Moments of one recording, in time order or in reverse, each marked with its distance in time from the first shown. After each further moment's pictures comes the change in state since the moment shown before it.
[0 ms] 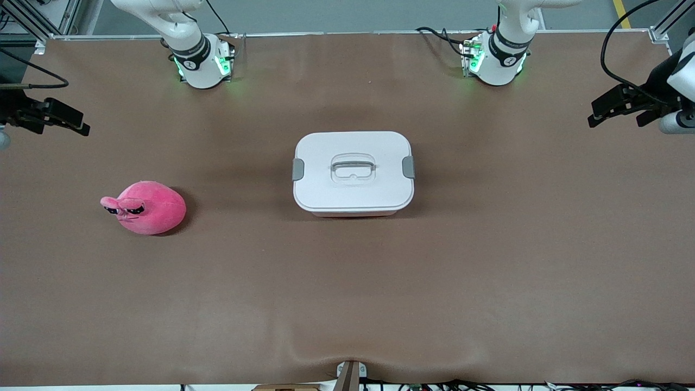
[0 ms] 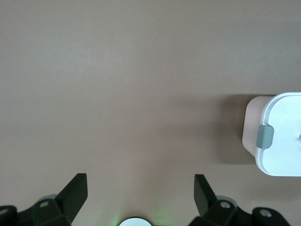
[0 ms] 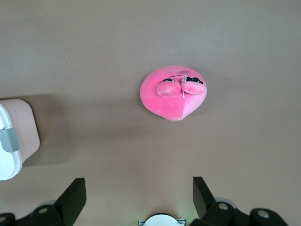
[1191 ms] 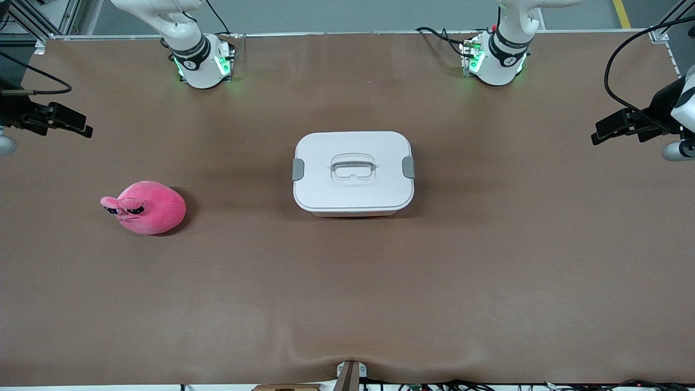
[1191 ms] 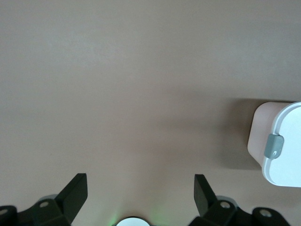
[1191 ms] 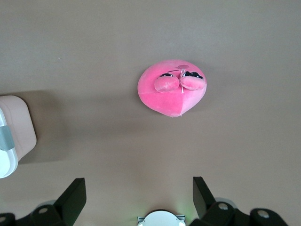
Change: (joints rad) left arm 0.005 0.076 0.020 0.026 -0.003 -0.001 -0.035; right arm -0.001 0.008 -0.008 -0.020 0.000 -0.002 -0.003
